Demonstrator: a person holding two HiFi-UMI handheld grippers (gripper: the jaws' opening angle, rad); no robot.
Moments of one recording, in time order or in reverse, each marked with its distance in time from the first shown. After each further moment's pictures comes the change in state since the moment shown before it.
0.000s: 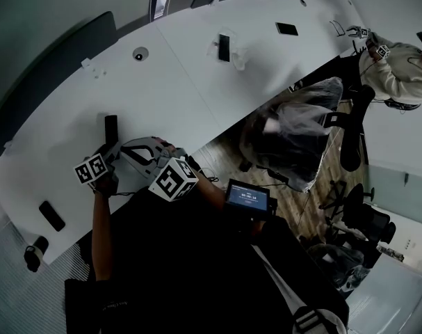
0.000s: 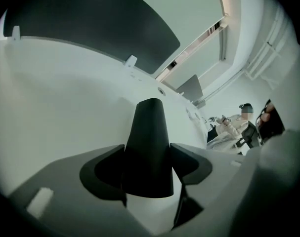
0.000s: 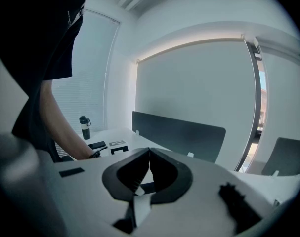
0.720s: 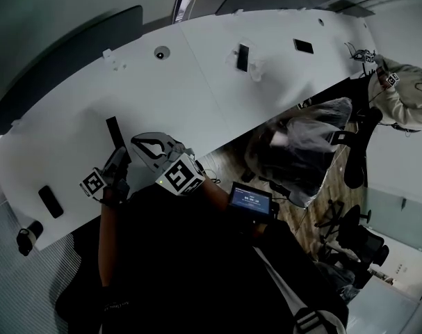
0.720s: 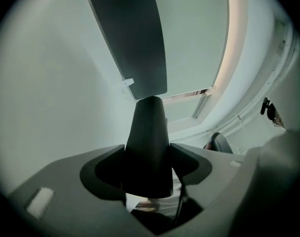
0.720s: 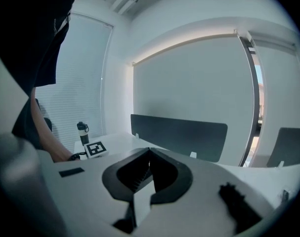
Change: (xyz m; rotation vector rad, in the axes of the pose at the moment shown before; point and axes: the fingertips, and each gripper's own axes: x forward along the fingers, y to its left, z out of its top) left arm -0.064 -0.047 0.003 -0.431 -0.356 -0.504; right arm 0.017 0.004 -0.001 0.074 -0.035 -0.002
